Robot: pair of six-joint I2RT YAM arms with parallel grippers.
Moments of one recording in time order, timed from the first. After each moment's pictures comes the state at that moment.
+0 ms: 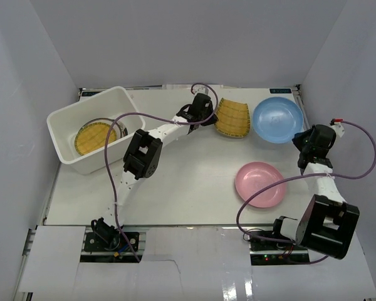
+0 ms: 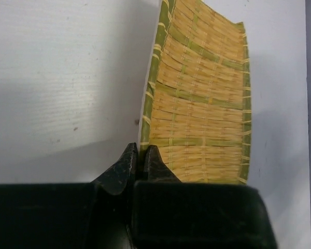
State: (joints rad) left arm -0.64 2.52 2.09 -0.11 -0.02 -0.73; right arm -0.29 1.26 0.66 0.14 0.01 0.63
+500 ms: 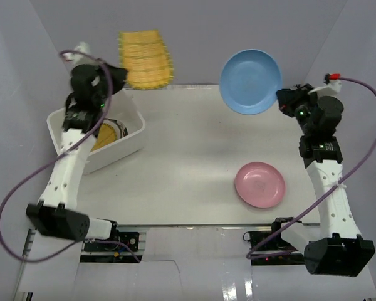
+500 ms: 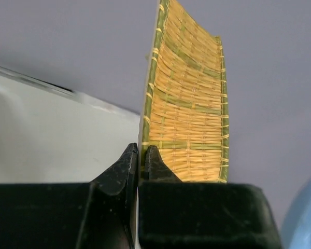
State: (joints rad) left arm -0.27 1.48 1.62 -0.24 0.00 -0.66; right arm -0.10 1.03 1.06 -0.04 -0.21 0.59
